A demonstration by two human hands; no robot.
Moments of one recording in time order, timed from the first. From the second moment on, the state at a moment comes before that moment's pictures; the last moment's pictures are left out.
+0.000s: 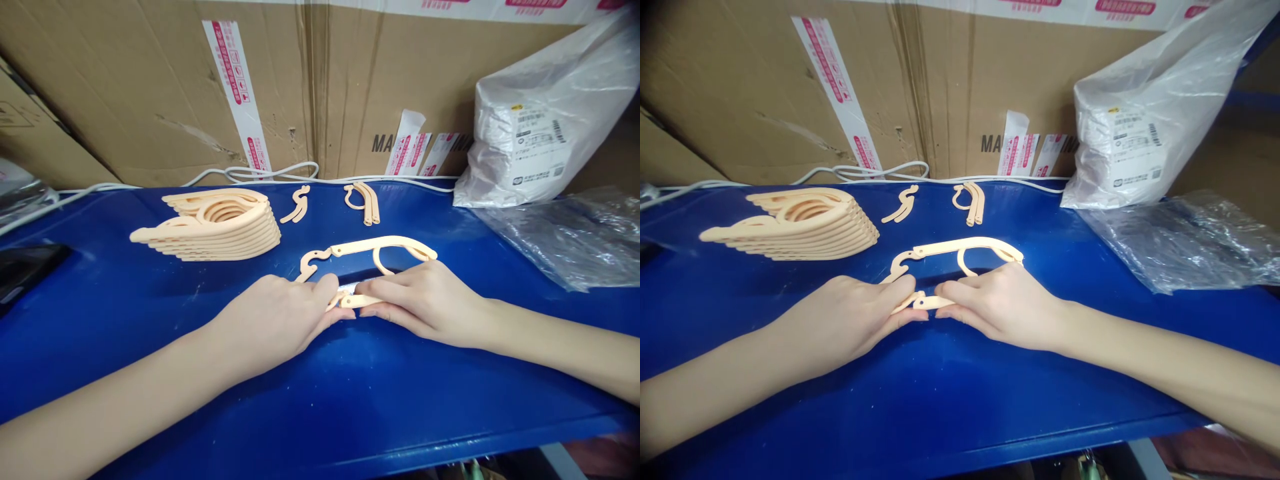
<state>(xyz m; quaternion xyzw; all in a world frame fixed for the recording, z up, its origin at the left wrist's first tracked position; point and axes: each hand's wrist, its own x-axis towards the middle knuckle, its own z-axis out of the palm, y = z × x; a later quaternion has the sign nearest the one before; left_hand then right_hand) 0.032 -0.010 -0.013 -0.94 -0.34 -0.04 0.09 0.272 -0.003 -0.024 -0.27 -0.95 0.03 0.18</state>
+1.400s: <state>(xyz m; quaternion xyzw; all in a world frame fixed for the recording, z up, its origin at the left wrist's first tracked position) 0.035 -0.017 -0.009 -0.95 -0.21 -0.13 0.20 0.268 -0.008 -0.020 -0.26 -0.95 0.09 0.15</state>
